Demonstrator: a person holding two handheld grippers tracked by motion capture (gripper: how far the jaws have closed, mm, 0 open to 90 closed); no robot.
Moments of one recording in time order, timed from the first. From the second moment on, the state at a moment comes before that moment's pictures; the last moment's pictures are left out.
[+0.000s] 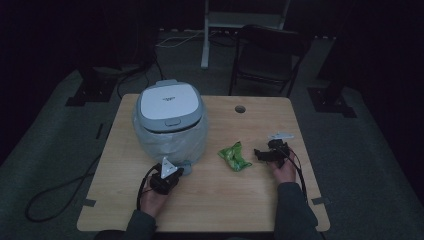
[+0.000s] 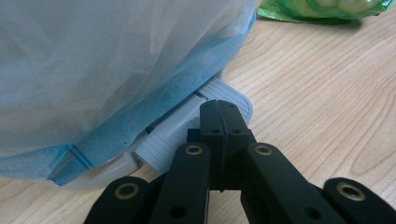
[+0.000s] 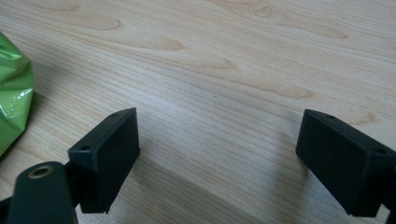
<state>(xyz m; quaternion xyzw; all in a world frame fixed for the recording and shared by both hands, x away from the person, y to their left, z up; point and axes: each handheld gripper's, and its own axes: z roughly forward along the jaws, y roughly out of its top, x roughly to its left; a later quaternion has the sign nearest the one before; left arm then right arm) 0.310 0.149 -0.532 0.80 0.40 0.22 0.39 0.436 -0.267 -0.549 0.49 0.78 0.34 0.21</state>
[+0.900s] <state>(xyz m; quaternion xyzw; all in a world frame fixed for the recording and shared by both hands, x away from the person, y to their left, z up) 0.311 0.147 -0.538 0.81 0.40 0.21 0.37 0.436 -0.267 -0.549 0.49 0.78 0.34 0.21</state>
